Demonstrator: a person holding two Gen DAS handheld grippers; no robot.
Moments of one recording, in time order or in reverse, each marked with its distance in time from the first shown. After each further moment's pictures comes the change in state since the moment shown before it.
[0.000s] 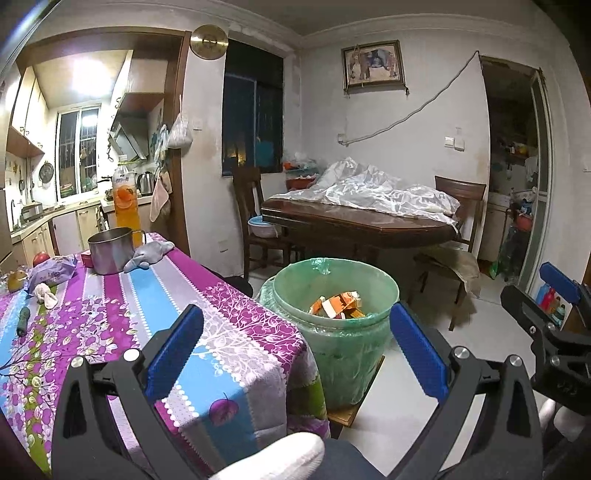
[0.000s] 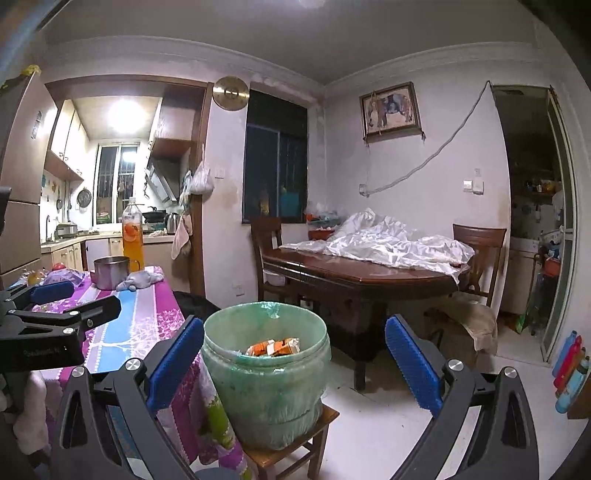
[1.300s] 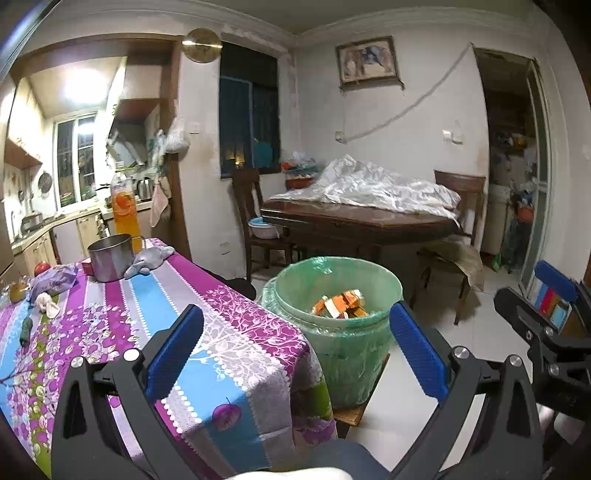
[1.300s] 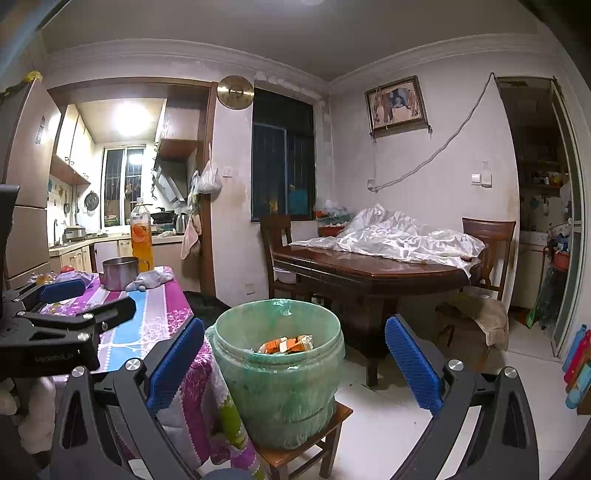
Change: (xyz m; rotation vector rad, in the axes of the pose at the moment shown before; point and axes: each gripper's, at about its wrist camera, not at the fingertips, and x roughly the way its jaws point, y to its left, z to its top) left arm 0.003 -0.003 0.001 0.048 0.006 -0.007; right arm 0.017 0.008 -0.010 0.015 -0.002 0.044
